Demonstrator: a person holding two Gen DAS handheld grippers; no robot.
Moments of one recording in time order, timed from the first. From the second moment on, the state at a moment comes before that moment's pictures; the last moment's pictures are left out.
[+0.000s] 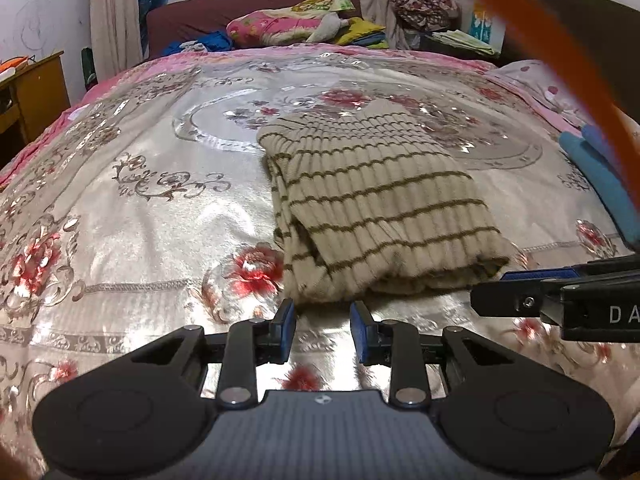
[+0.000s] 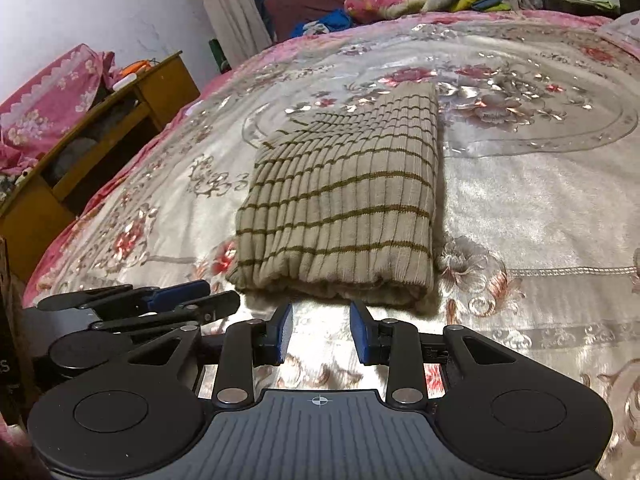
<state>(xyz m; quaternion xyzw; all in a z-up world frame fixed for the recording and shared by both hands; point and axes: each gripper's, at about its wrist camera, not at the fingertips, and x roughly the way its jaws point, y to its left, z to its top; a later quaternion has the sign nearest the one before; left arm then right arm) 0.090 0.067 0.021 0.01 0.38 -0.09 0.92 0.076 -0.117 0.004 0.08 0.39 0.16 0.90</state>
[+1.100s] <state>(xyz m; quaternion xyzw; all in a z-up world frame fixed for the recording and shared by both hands) 0.036 0.027 0.014 0.06 0.39 -0.07 0.92 0.017 -0.135 -0.007 0.07 0.38 0.13 0.91</state>
